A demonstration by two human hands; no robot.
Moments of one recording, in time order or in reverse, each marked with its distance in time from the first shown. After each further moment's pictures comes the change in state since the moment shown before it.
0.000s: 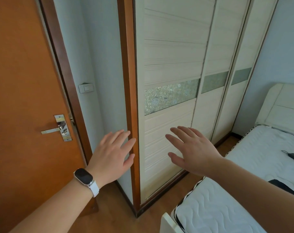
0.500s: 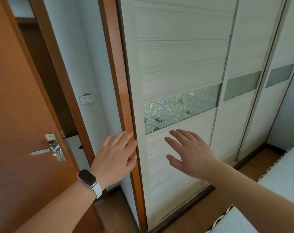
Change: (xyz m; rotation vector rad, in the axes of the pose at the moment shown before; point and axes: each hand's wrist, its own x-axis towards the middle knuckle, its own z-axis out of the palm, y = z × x) left_hand 0.167 -0.008 0.079 0.098 -0.026 -0.067; right_hand 0.129 0.136 0.123 0.143 0.184 -0.089
